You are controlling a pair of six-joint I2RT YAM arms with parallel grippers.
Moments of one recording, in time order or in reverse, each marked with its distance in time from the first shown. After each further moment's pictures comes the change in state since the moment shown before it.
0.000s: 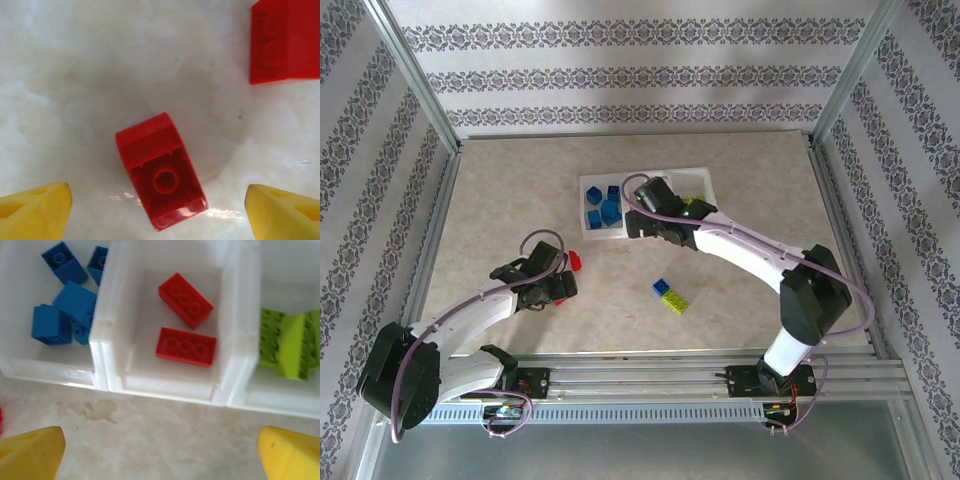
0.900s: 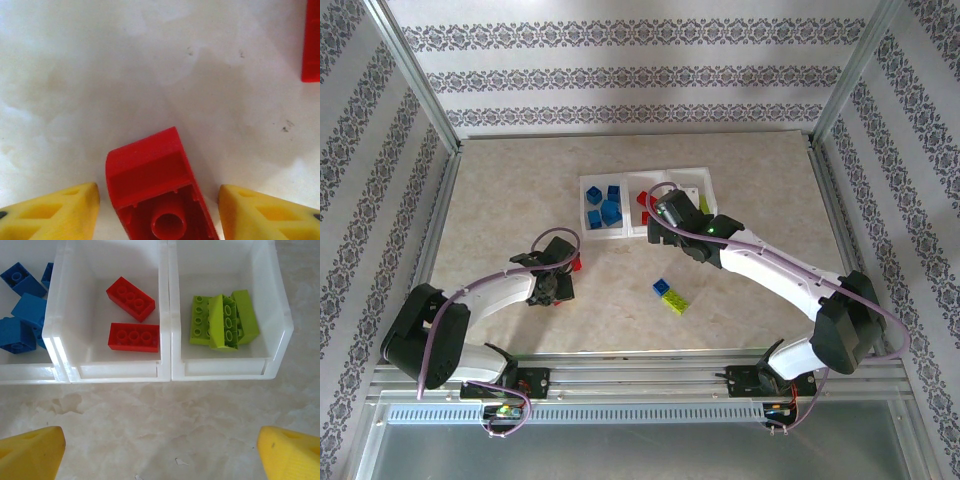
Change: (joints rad) left arm -0.006 0.217 0.064 0.014 -0.034 0.049; right arm 0.002 -0.188 -0.147 -0.028 0.118 0.097
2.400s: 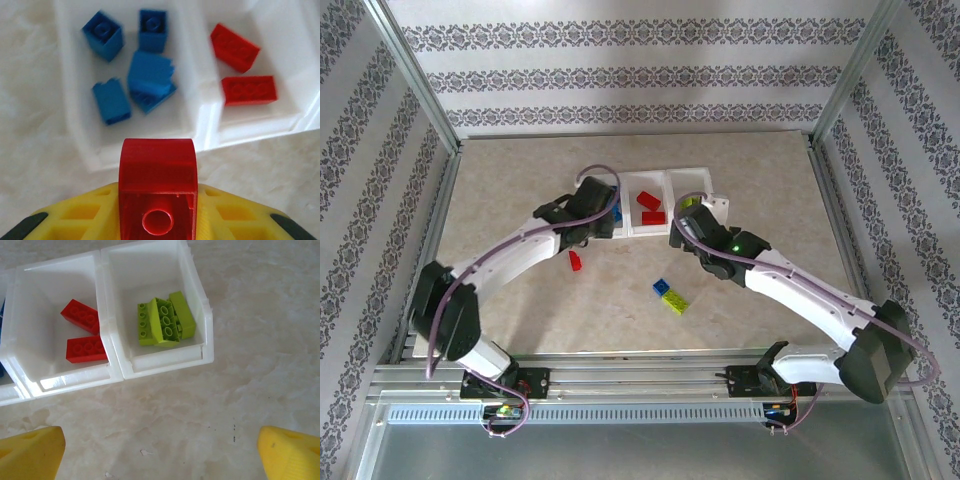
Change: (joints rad) left arm -0.125 0.227 0.624 0.030 -0.031 0.221; right arm -0.002 -0.210 -0.146 -0.042 0.134 0.142
